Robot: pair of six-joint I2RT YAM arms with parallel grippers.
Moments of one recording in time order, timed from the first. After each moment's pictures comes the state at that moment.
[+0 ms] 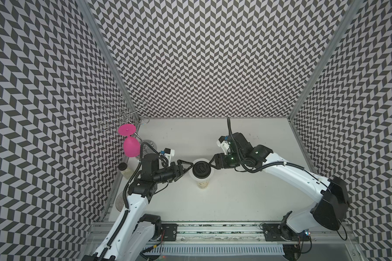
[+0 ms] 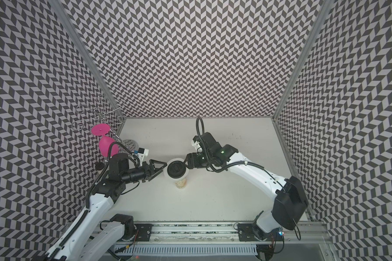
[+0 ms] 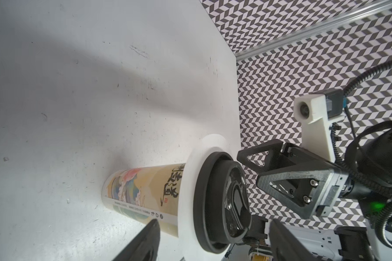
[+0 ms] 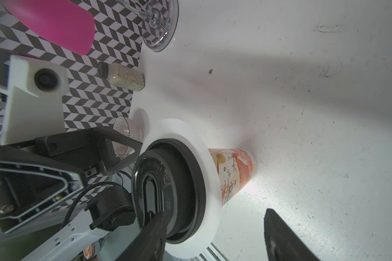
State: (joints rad) left arm -0.17 0.83 0.59 -0.33 0.81 -0.83; right arm 0.76 1.51 1.29 -0.64 -0.35 0.61
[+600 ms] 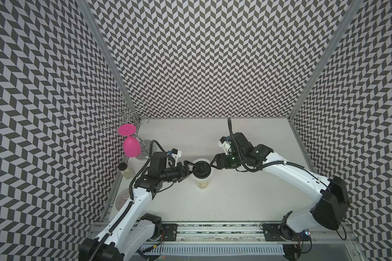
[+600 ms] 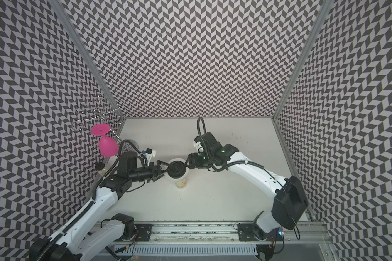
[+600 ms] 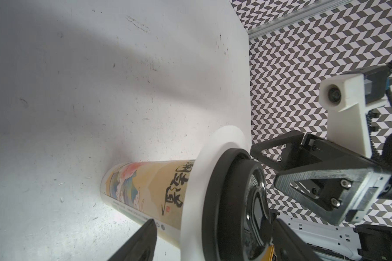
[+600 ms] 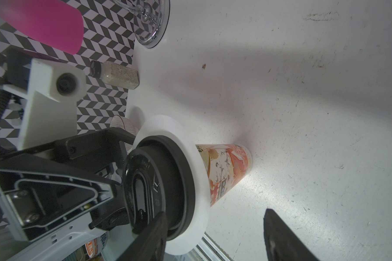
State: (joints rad) left arm -0.26 0.92 0.60 -0.31 0.75 -0.80; right arm 0.75 1.51 1.28 -0.66 -0.36 0.61
